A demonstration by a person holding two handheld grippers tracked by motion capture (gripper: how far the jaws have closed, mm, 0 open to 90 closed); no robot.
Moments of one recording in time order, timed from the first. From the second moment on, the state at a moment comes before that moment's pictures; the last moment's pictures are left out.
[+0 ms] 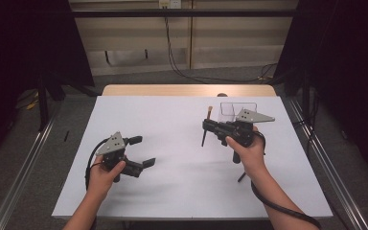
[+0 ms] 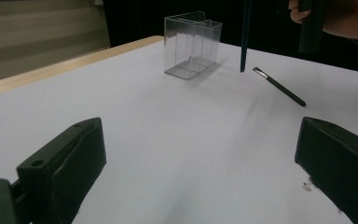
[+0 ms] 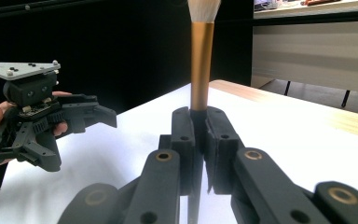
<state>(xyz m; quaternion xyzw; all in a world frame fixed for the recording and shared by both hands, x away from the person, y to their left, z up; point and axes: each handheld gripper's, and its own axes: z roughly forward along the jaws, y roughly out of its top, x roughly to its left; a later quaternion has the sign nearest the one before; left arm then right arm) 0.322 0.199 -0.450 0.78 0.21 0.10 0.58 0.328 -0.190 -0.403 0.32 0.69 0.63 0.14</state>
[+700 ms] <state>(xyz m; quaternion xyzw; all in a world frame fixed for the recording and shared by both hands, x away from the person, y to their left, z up) 0.314 0.214 -0.451 0.78 0.21 0.11 0.58 0.331 -0.193 -0.400 0.32 0.69 0.63 0.14</state>
